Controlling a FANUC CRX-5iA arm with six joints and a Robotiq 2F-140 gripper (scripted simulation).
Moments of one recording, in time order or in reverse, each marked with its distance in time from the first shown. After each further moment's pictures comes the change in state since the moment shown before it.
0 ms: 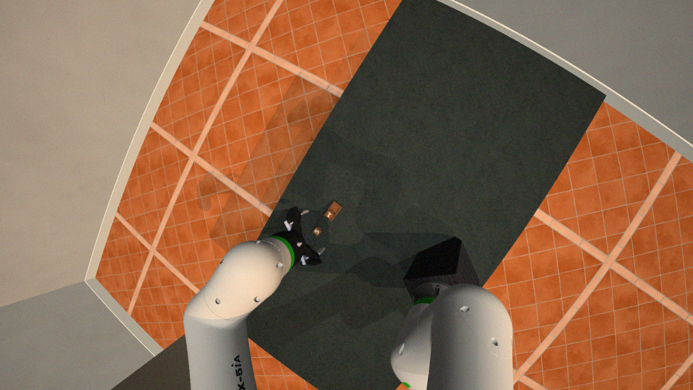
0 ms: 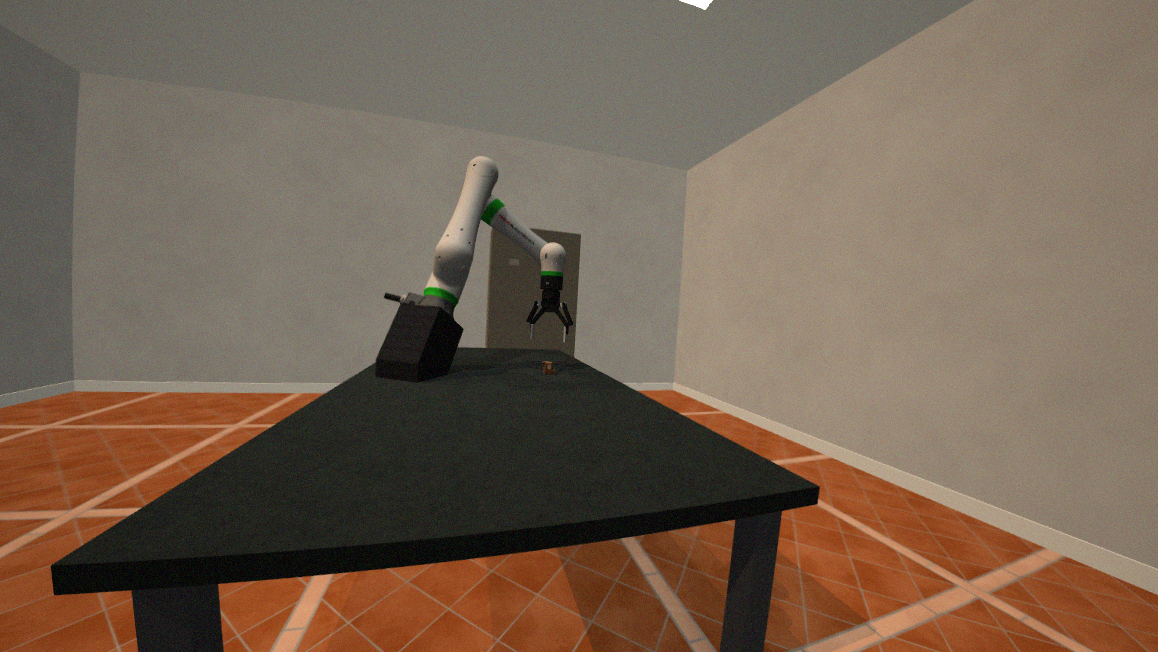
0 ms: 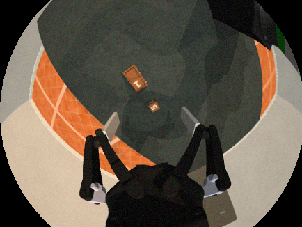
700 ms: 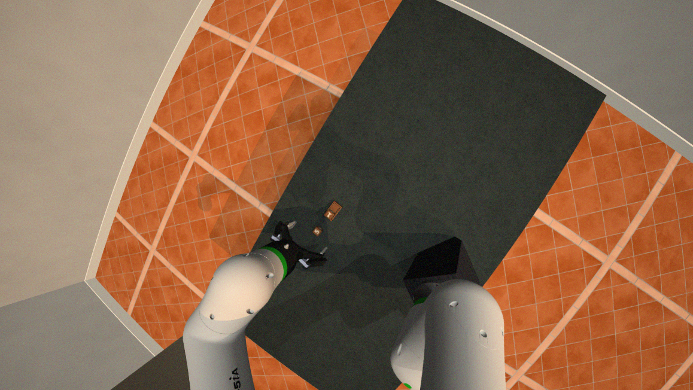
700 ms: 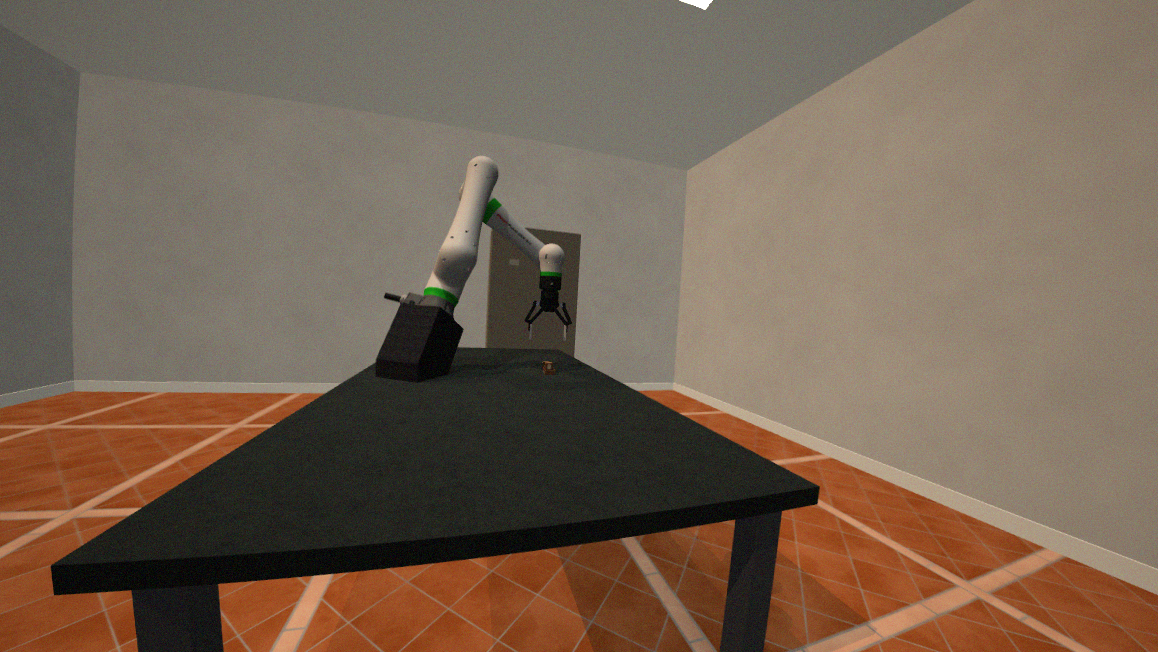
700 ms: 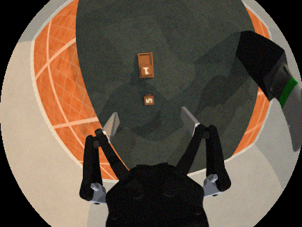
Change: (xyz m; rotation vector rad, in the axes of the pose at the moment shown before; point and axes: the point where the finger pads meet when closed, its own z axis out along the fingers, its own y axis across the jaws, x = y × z) arm -0.025 0.015 0.000 0.002 0.008 -0.488
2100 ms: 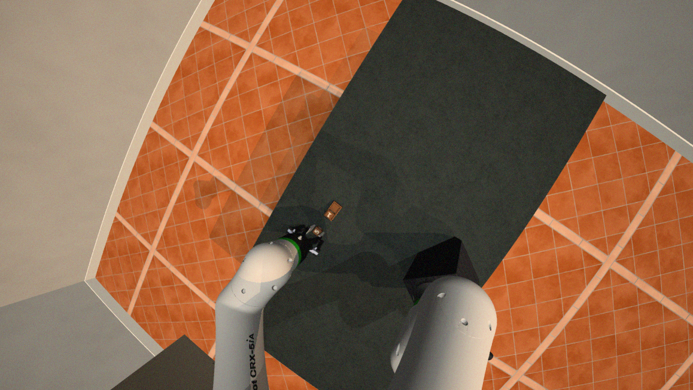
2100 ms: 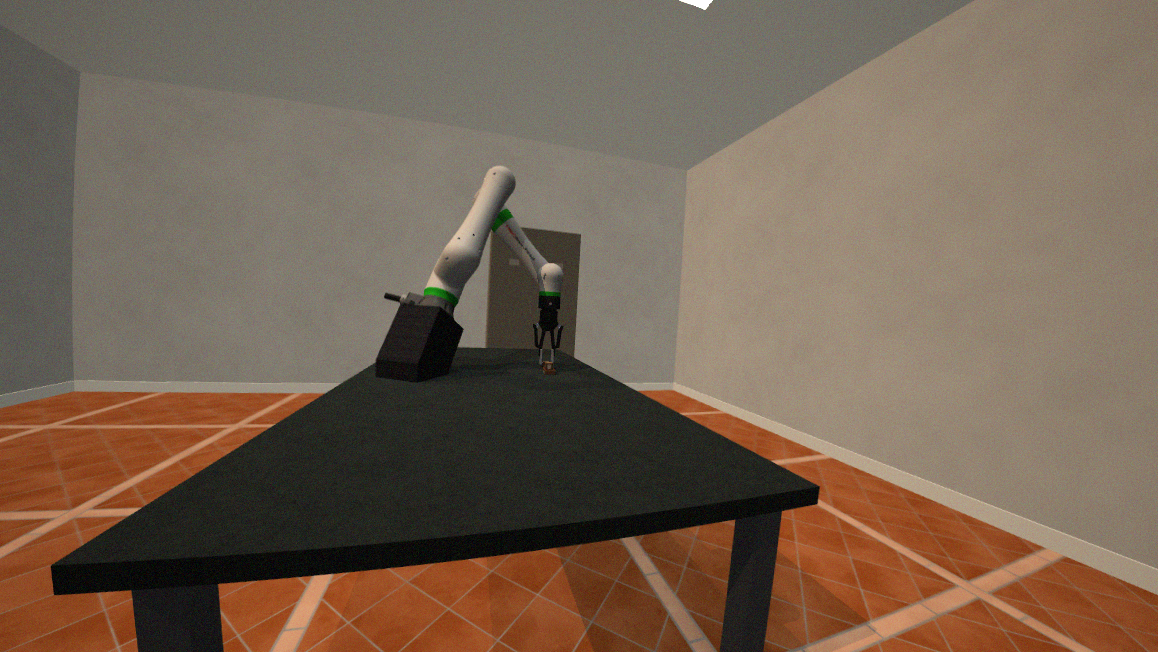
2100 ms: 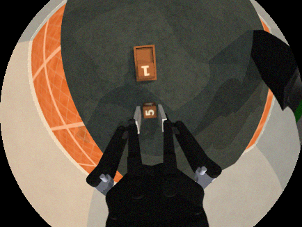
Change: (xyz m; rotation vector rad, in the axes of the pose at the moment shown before) arm 0.000 0.000 0.083 0.000 0.000 0.000
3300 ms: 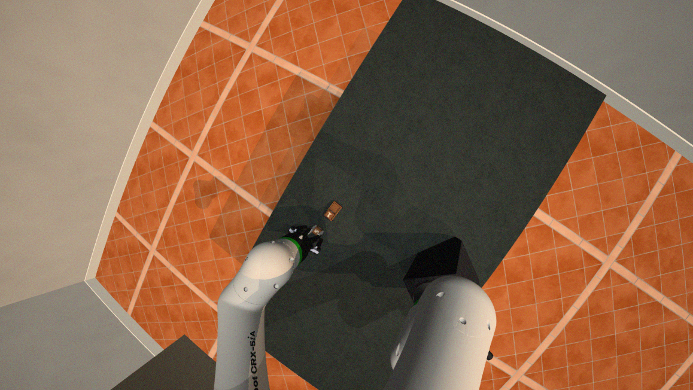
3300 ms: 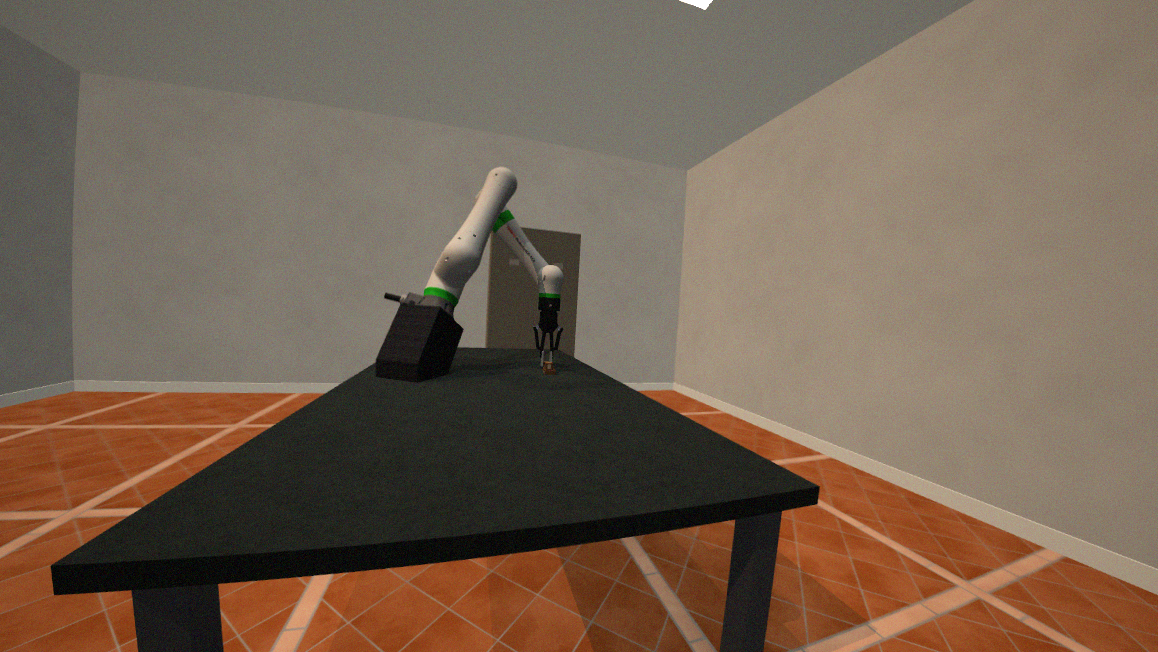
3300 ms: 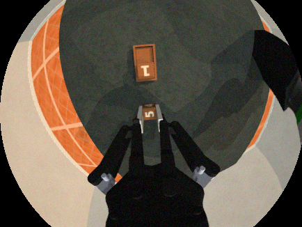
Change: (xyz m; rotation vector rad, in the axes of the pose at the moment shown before) arm 0.000 0.000 0.007 0.000 0.000 0.000
